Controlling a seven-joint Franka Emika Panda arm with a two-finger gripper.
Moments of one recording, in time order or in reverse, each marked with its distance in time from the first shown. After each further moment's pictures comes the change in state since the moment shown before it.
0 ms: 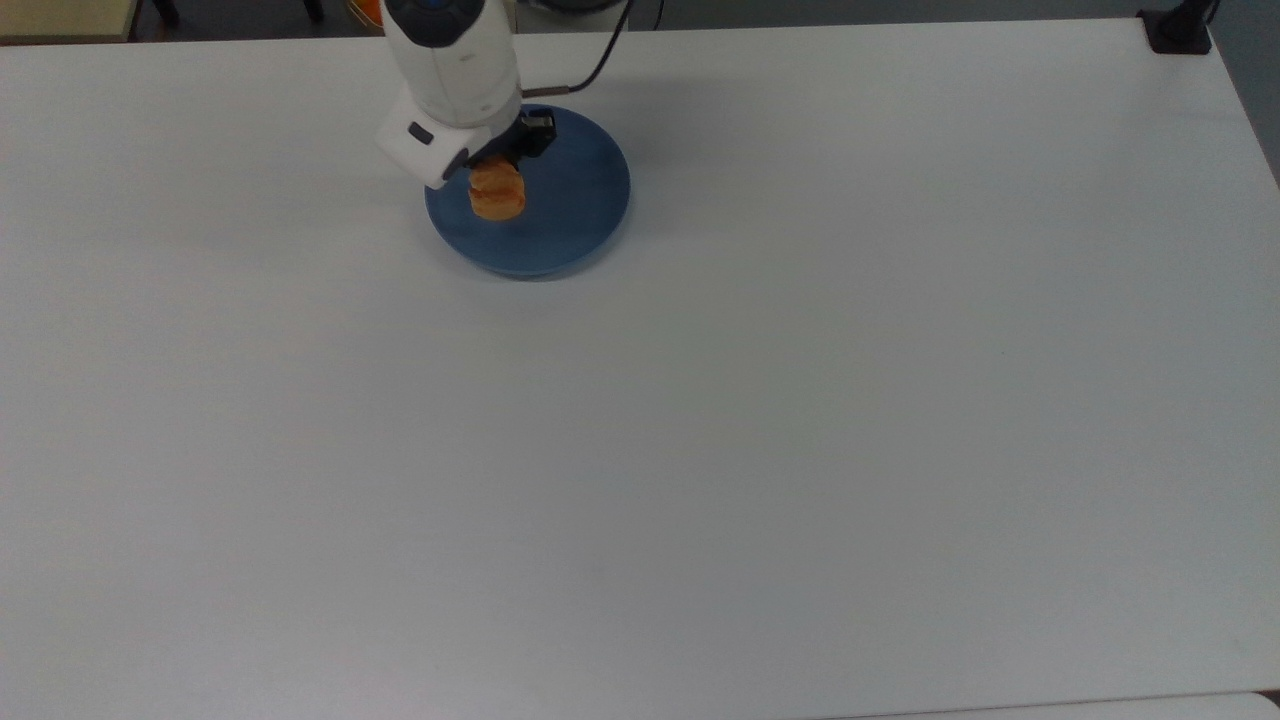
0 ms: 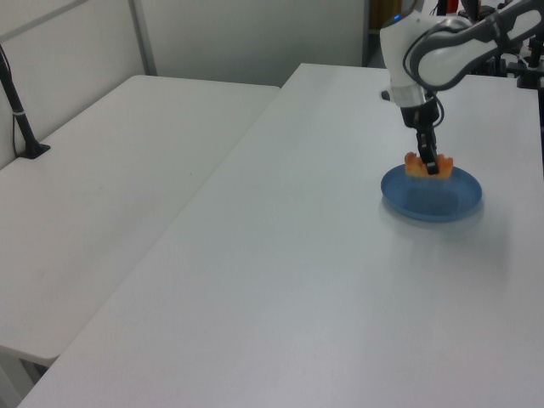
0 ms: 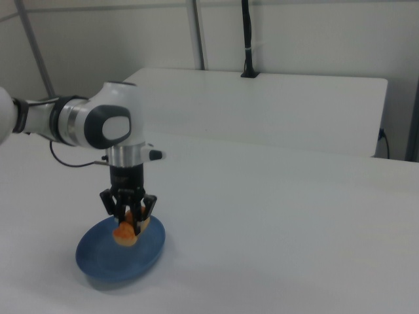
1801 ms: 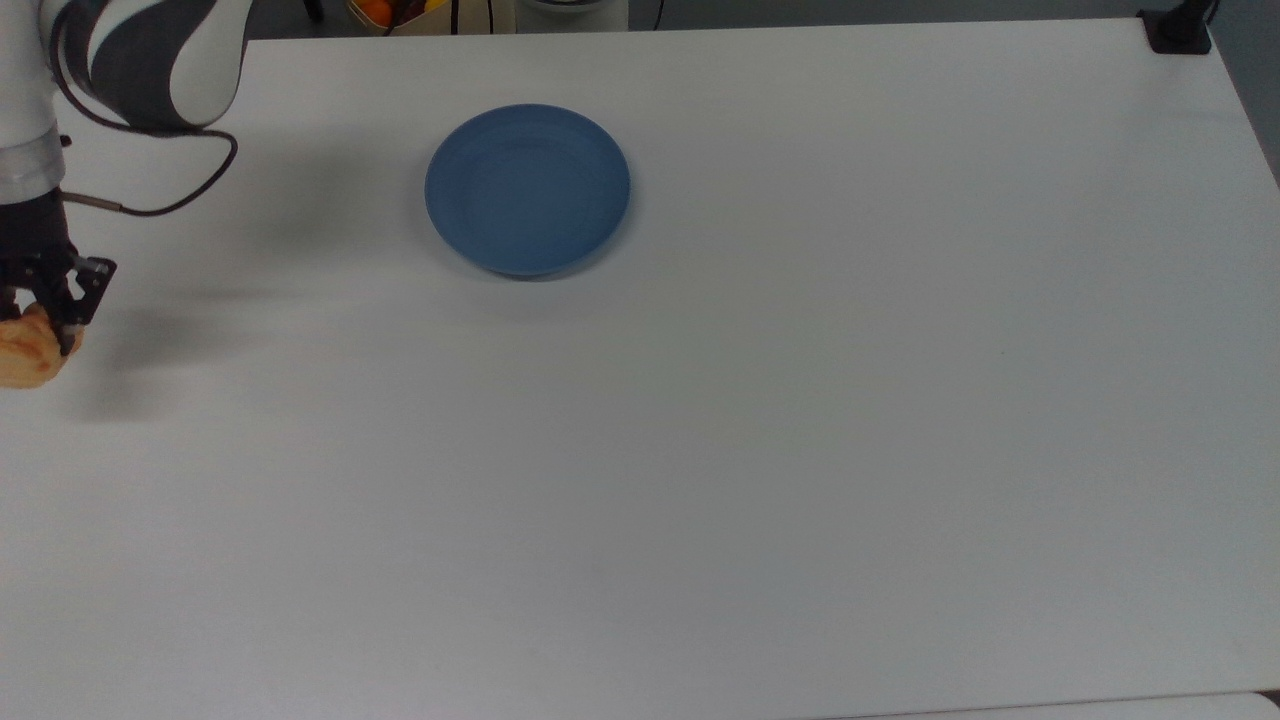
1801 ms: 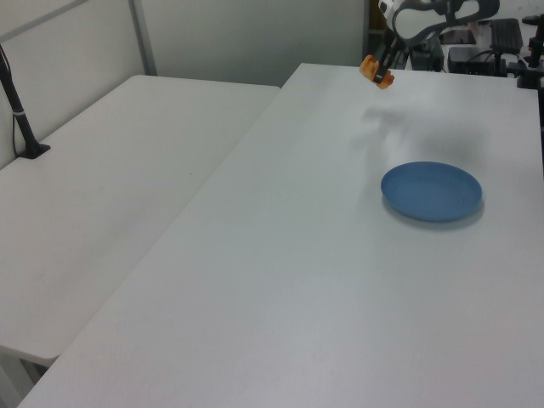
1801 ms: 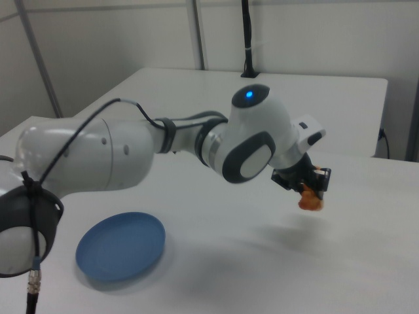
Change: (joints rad) arm -0.428 0.506 -0.041 0.661 0.089 0.619 -0.332
